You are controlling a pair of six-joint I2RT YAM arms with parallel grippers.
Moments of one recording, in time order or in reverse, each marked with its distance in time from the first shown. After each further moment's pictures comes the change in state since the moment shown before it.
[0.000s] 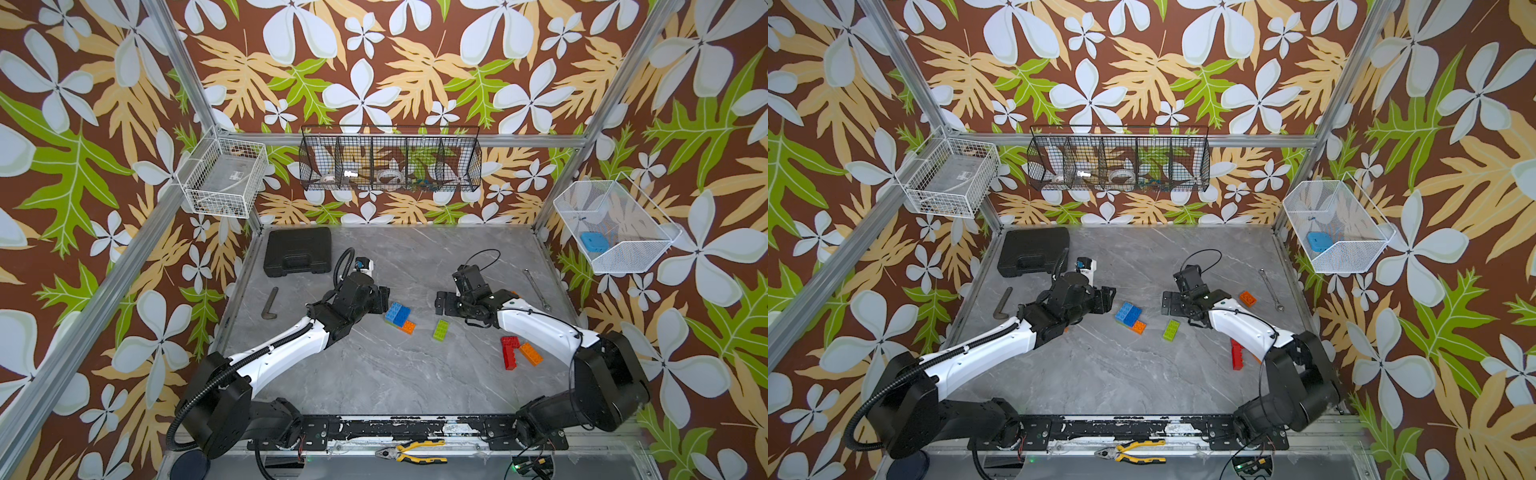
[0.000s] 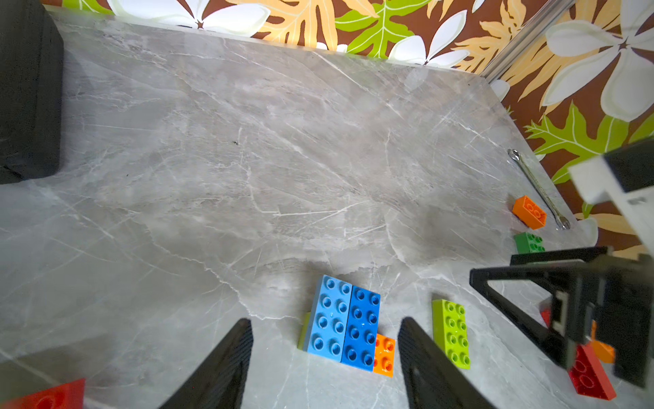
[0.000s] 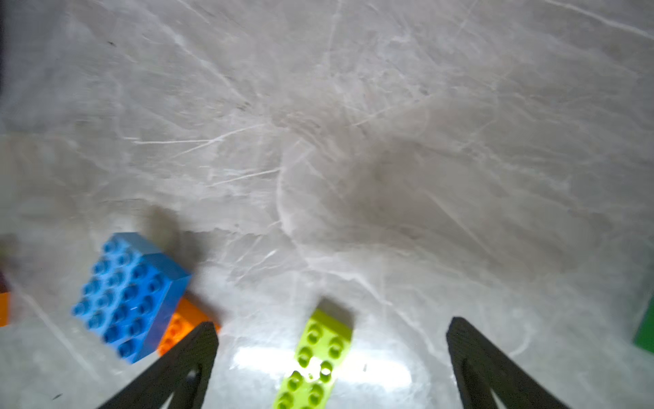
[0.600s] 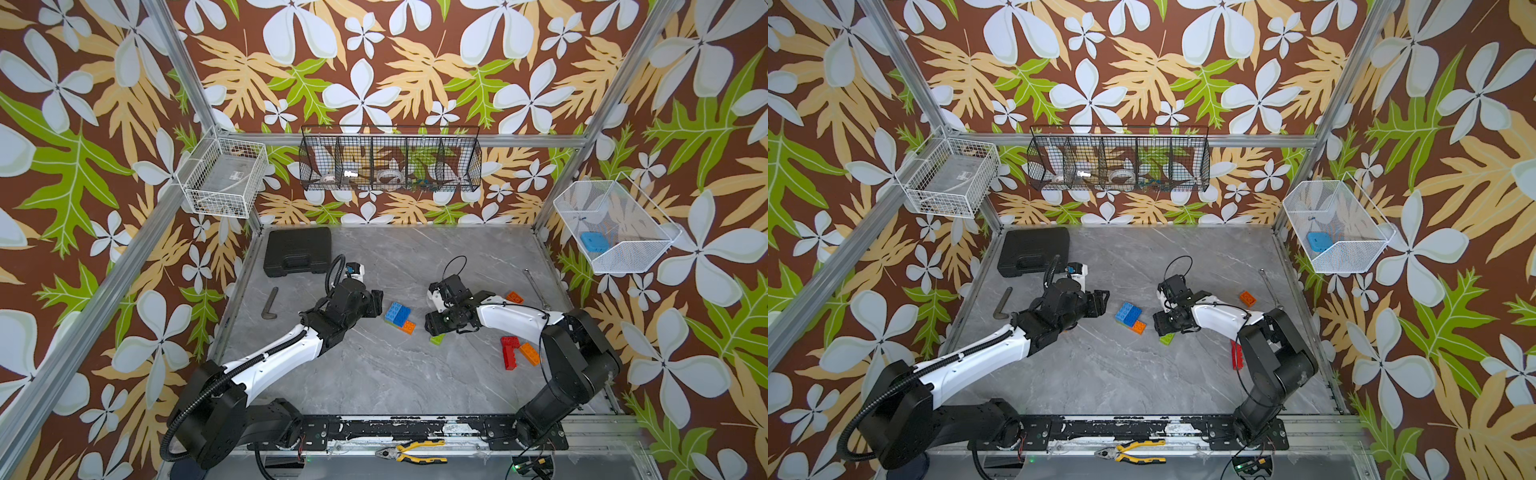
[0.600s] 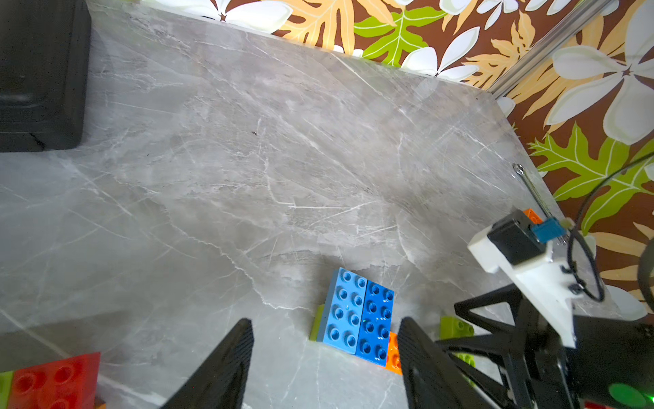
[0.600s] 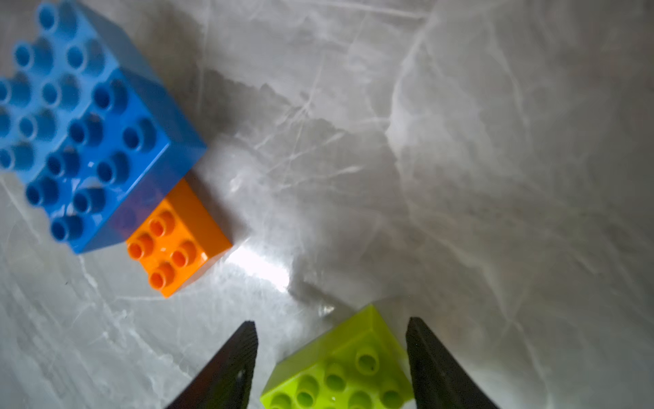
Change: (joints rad) left arm 0.029 -0.046 -0.097 0.053 0.004 -0.043; right arm 0.088 0.092 -0.036 -0.047 -0.179 -0.221
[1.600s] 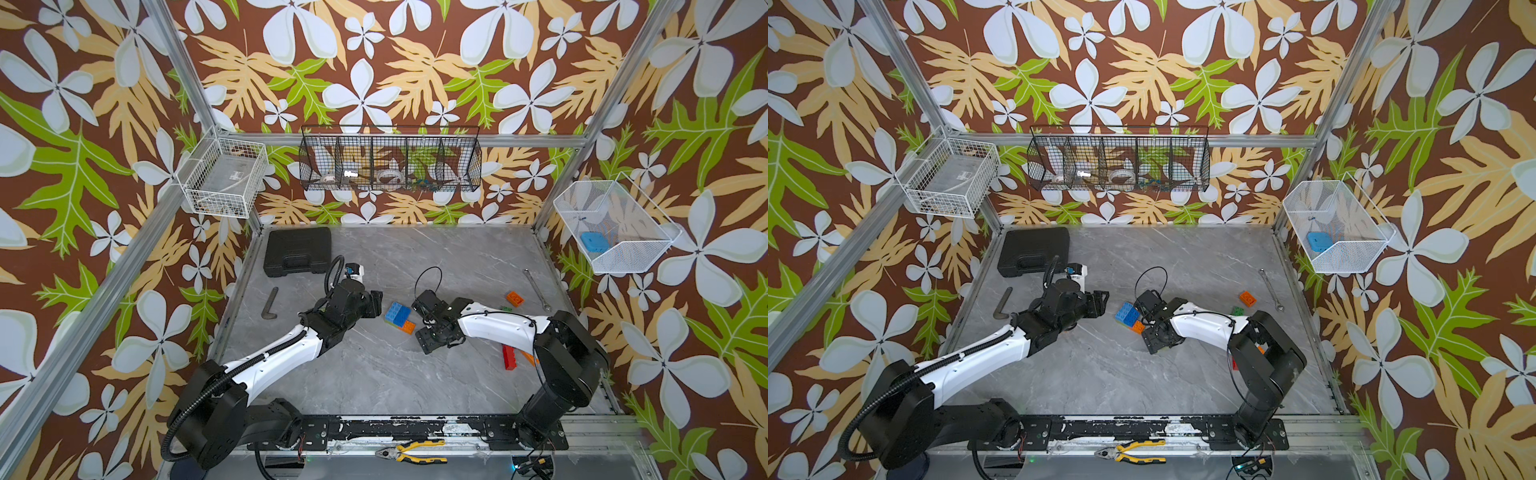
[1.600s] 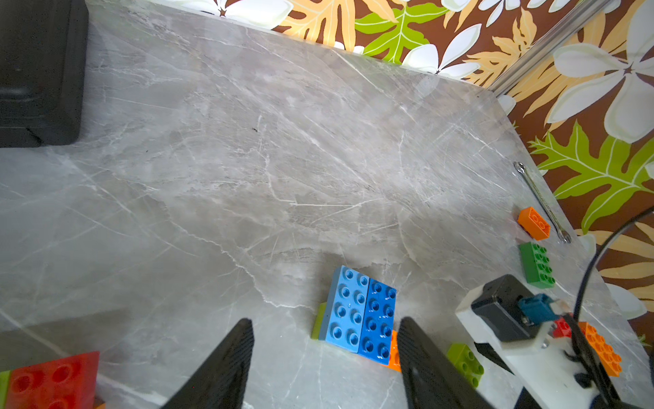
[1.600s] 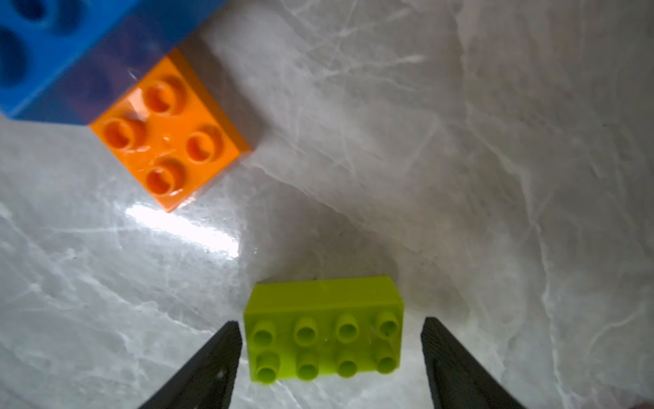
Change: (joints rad) left arm 0.010 0.002 -0.007 0.009 0.013 0.002; right arm 0.216 0.070 0.100 -0.227 0.291 0.082
